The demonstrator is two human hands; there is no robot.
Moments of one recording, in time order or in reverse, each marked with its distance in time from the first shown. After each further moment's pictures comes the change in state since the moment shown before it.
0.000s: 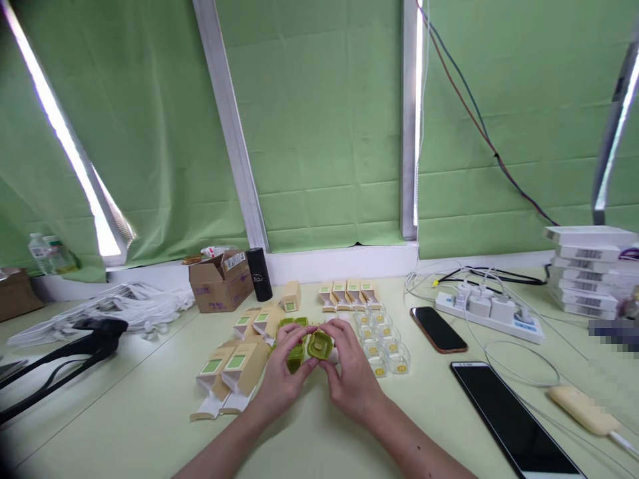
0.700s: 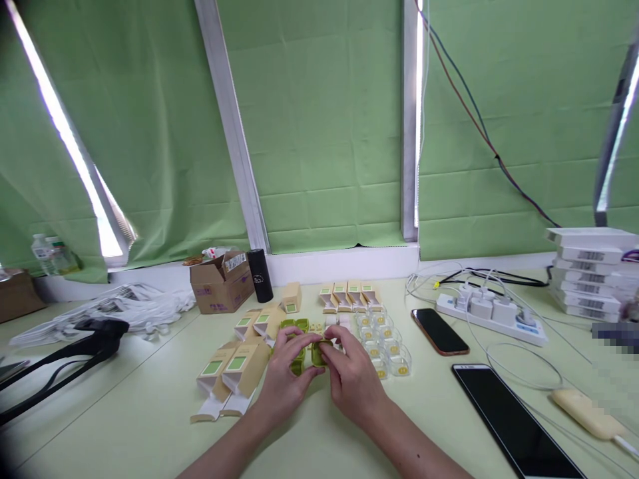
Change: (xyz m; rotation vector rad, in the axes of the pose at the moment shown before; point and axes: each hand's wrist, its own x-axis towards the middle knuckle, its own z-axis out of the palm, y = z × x) left_hand -0.002 0.001 0.004 0.153 -0.005 0.084; right_hand 0.001 0.004 0.000 -0.143 0.040 -0.184
